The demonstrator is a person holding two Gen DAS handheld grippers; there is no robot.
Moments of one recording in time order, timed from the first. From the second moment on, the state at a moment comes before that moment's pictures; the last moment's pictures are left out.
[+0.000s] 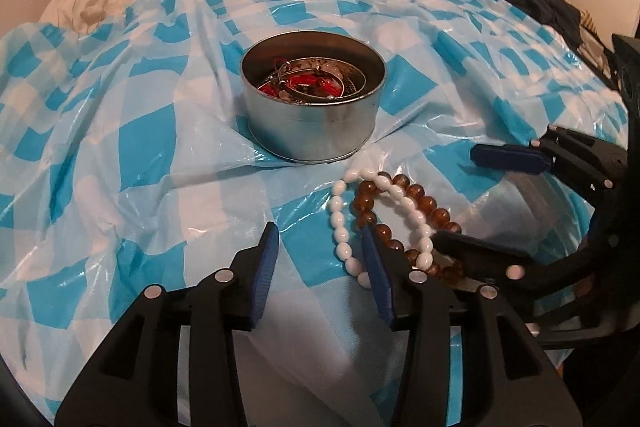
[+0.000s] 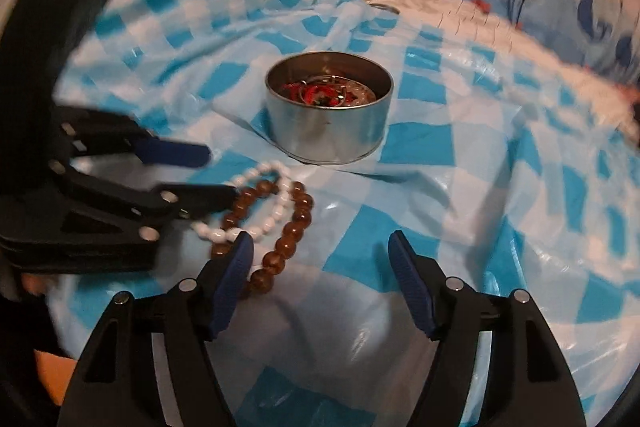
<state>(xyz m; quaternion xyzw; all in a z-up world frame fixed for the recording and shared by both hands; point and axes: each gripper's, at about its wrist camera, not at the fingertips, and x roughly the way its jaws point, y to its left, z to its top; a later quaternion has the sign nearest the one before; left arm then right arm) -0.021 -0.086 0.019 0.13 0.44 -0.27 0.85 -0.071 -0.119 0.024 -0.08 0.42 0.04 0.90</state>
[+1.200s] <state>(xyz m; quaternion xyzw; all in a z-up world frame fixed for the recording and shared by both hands) -0.016 -0.078 0.022 0.14 0.41 -0.24 0.87 -0.059 -0.159 0.024 0.10 0.44 0.11 0.89</state>
